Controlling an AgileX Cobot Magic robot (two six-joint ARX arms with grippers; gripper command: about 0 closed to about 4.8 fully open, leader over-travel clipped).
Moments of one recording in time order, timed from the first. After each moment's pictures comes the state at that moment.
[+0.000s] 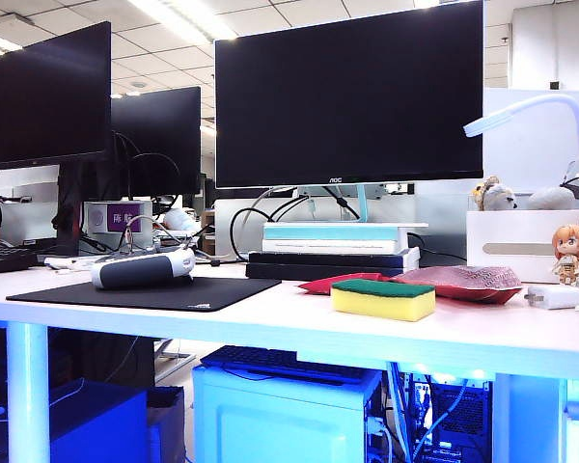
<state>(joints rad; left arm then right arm) -0.76 1.19 1.30 -0.69 0.38 0.18 -1.14 2.05 0.19 1.39 -0.94 0.97</state>
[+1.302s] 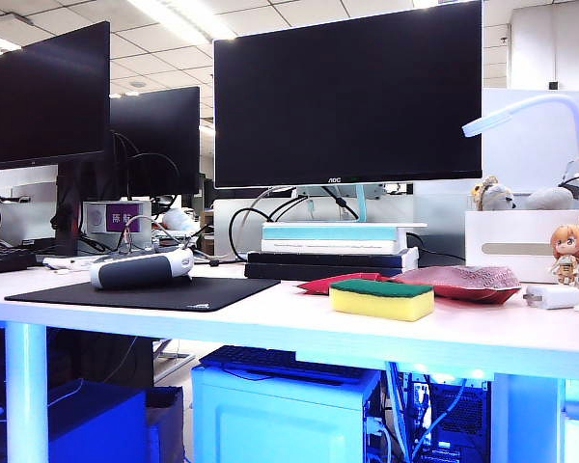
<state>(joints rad) -0.76 1.19 1.30 -0.69 0.38 0.18 -1.14 2.05 0.22 1.37 -0.97 0.99</state>
